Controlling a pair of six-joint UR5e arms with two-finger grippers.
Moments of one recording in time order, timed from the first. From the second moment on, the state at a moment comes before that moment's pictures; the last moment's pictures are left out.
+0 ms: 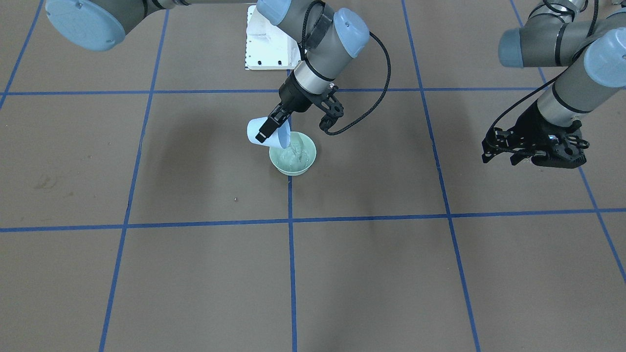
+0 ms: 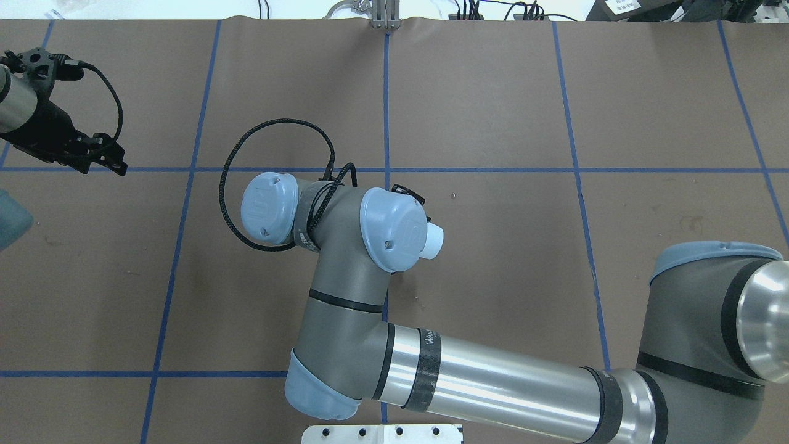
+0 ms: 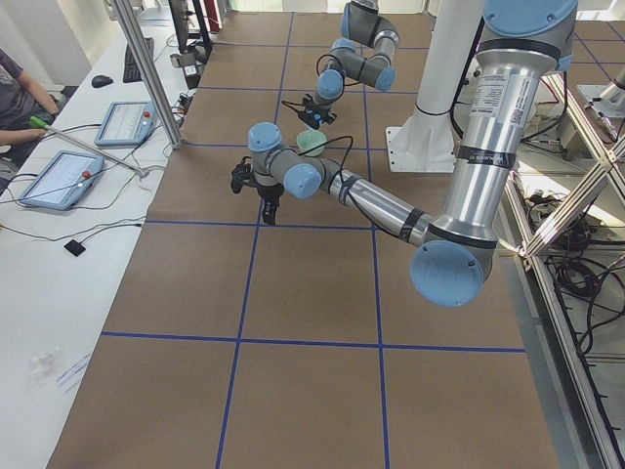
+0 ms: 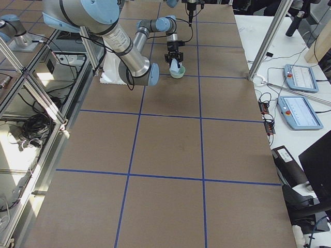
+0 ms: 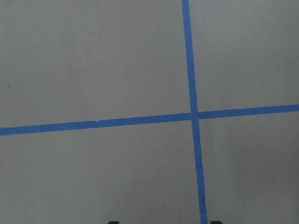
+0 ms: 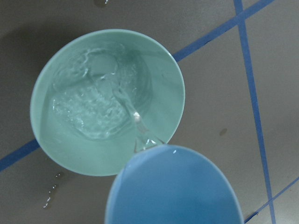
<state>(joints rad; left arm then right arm) -1.04 -1.78 -1.80 -1.72 -2.24 -0.68 0.37 -0.49 1.41 -2.27 1.48 0.22</state>
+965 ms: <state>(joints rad) -1.04 -1.78 -1.80 -1.72 -2.24 -0.68 0.38 -0.65 1.63 -2.12 1.50 0.33</state>
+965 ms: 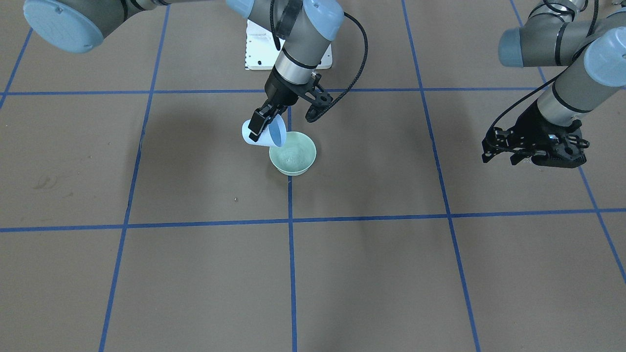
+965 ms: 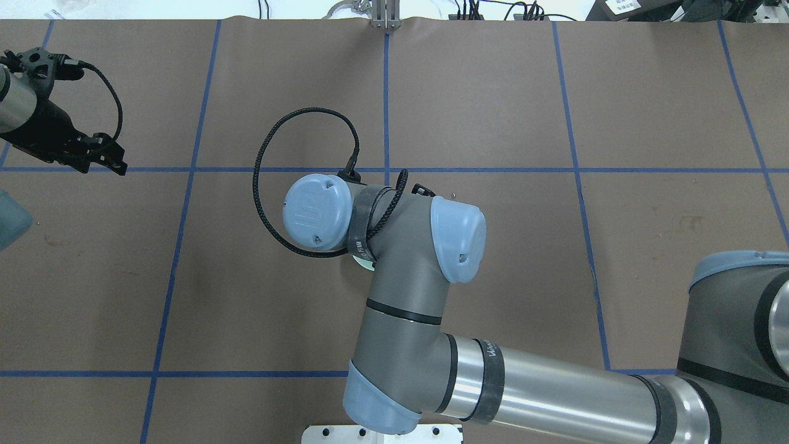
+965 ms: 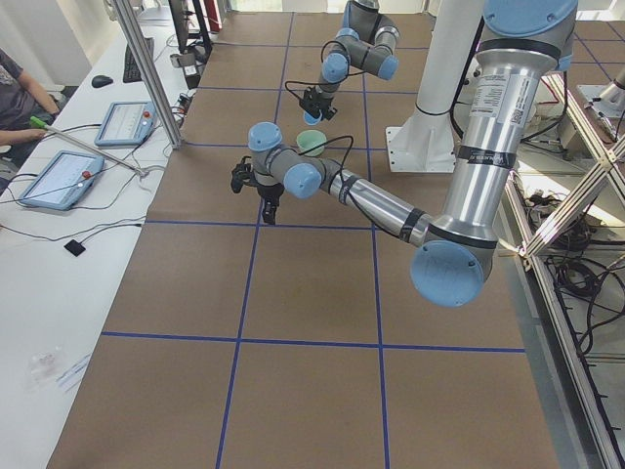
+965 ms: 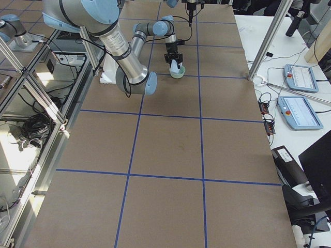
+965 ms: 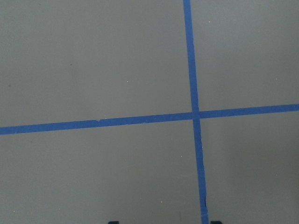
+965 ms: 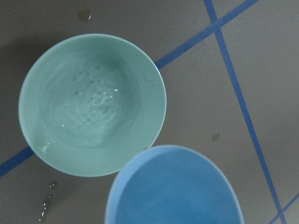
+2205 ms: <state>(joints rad) -1.04 -1.78 -1.81 -1.72 -2.24 -0.68 0.76 -1.45 2.04 -1.36 1.82 0.44</state>
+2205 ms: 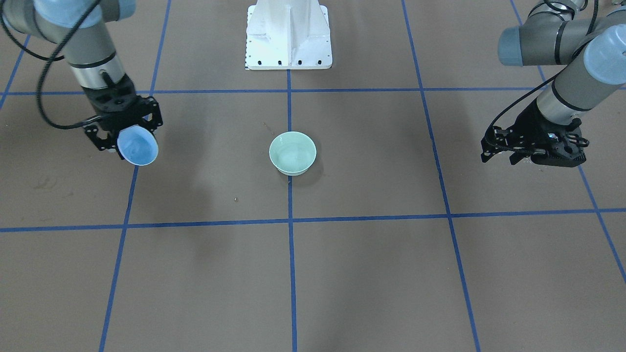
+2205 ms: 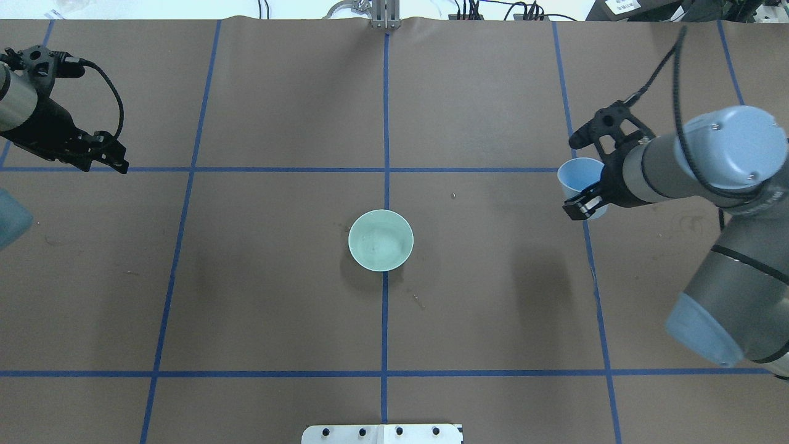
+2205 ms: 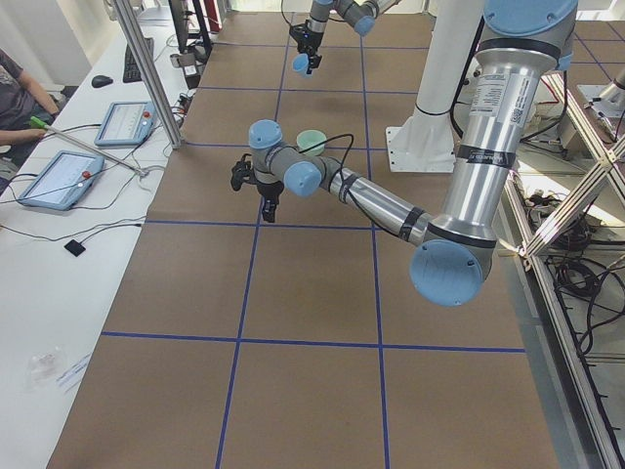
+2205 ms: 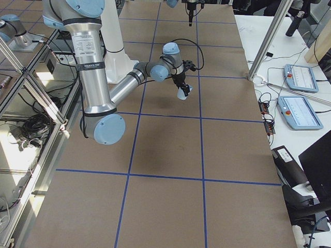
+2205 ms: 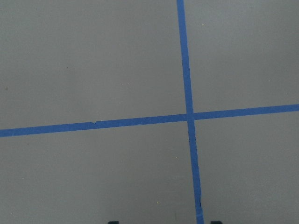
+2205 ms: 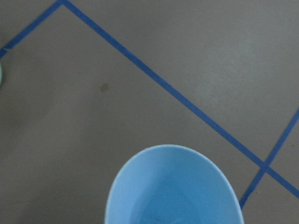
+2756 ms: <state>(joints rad) -1.04 -1.79 -1.81 -1.72 -2.24 -0.68 0.85 -1.66 1.84 -0.74 1.85 0.67</state>
